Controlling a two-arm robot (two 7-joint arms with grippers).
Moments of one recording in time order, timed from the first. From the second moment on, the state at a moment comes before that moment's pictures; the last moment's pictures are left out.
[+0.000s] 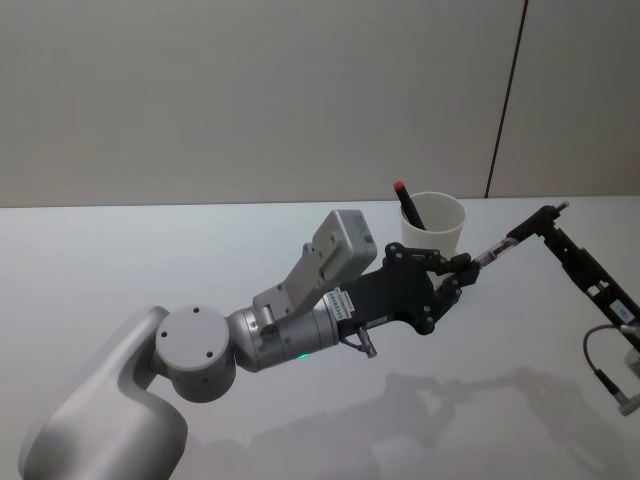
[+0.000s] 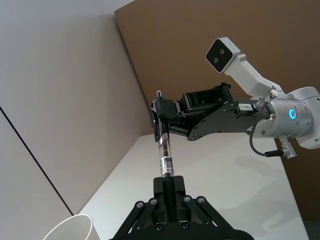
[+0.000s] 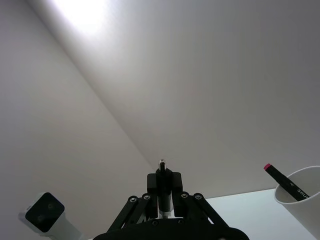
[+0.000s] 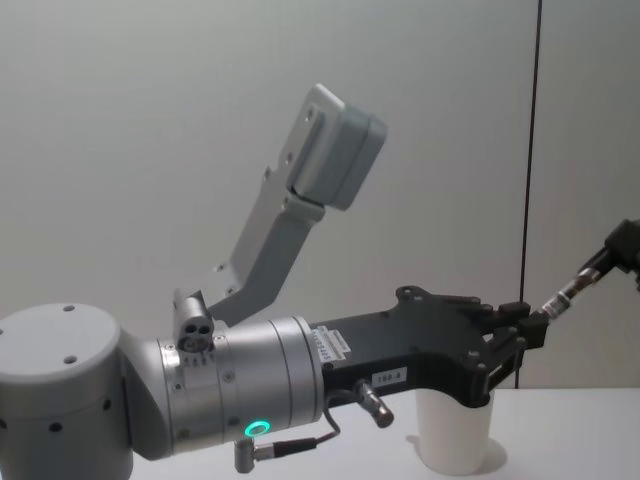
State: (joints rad) left arm -0.44 0.18 0.48 -1.20 -0.17 -0.26 -0.79; right arm 0.13 0.25 -0.05 -1.28 1.04 0.11 0.98
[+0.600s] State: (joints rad) left arm -0.44 0.18 0.48 -1.20 -0.17 -0.26 -0.79; right arm 0.13 0.25 -0.06 -1.29 1.06 0.10 0.97
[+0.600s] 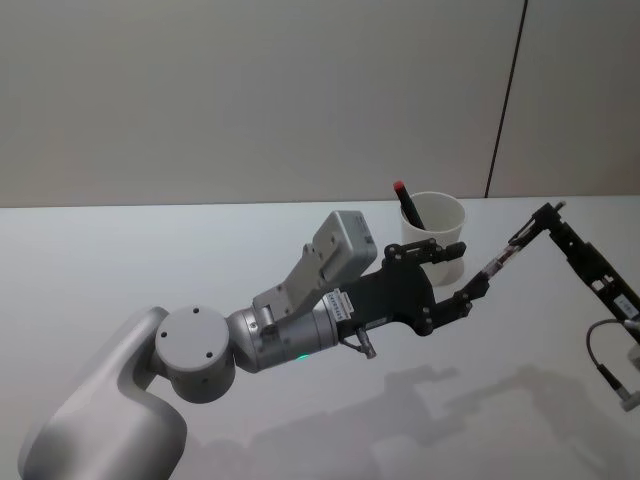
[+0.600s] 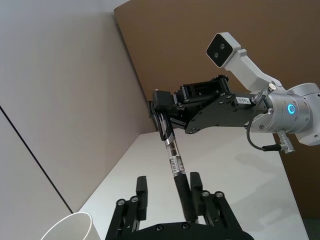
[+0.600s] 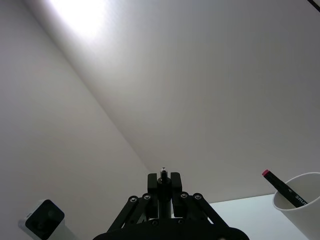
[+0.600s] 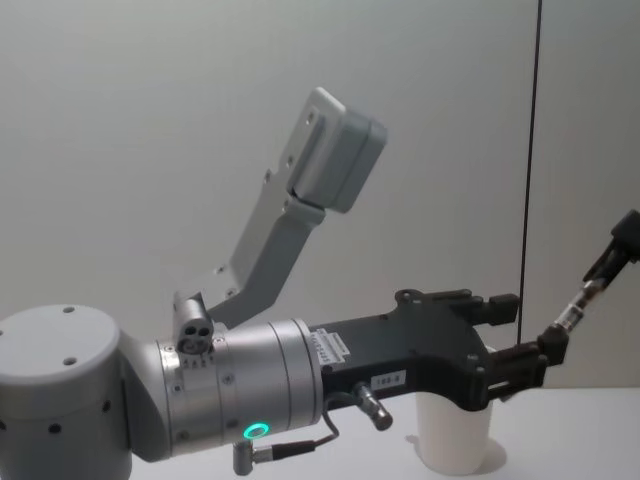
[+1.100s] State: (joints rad) left arm -0.44 0.18 0.48 -1.20 -0.17 -0.26 -0.79; right arm 0.13 0.26 -0.06 -1.30 1.04 0.08 0.96
